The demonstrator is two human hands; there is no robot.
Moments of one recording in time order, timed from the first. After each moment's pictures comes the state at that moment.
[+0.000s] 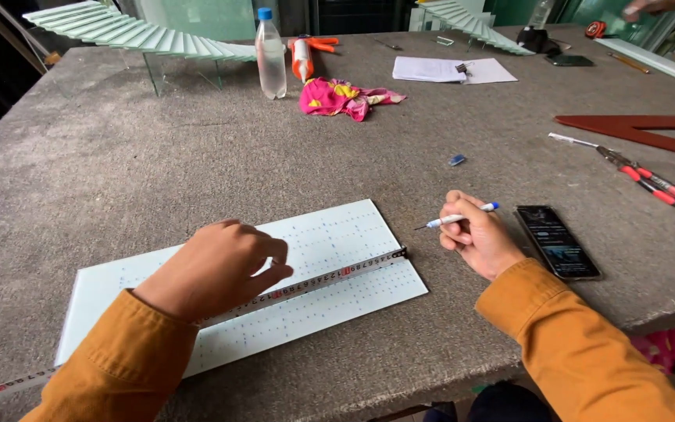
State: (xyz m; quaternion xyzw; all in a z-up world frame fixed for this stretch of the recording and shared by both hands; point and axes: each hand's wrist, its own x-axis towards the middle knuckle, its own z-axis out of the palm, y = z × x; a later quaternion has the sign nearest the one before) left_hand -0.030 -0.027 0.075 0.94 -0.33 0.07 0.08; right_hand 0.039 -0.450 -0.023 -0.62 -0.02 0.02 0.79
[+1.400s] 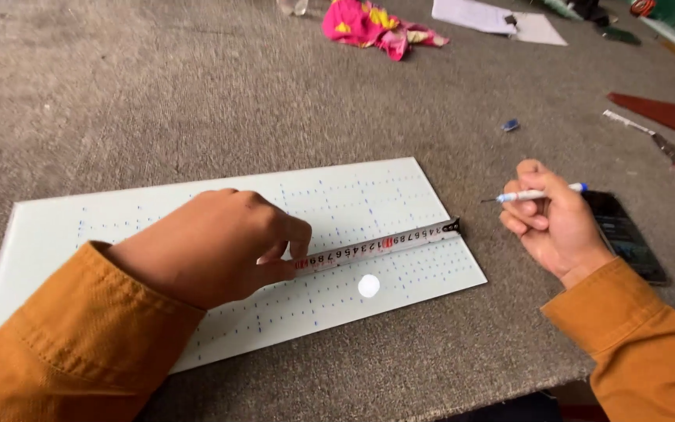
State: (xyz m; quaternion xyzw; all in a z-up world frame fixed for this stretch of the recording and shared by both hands) left_hand -0.006 0.002 0.031 0.92 -0.36 -0.05 0.11; right_hand 0.026 -0.445 -0.009 -0.66 -0.02 0.01 0.76
